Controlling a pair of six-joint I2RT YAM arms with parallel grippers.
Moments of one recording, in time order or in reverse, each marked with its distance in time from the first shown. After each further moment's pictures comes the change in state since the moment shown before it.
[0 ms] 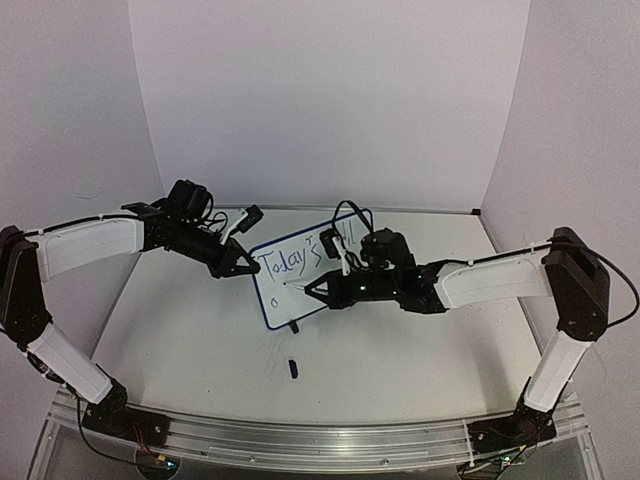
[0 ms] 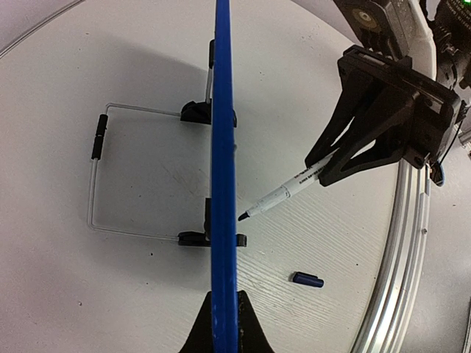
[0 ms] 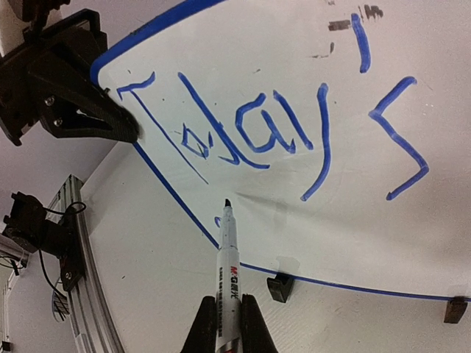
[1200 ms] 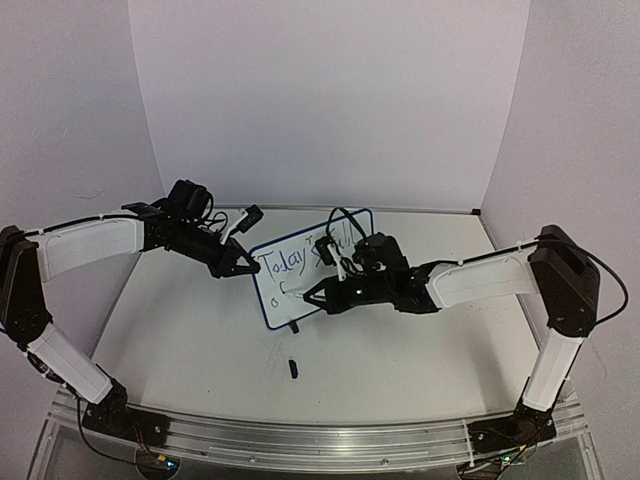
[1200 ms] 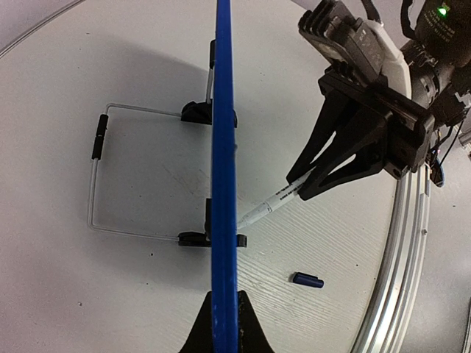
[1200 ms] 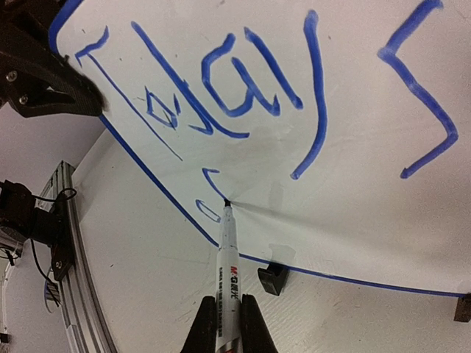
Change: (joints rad) left arm 0.000 0.002 0.000 0.002 0.000 -0.003; right arm -0.012 0.062 0.028 -0.030 -0.030 -0.011
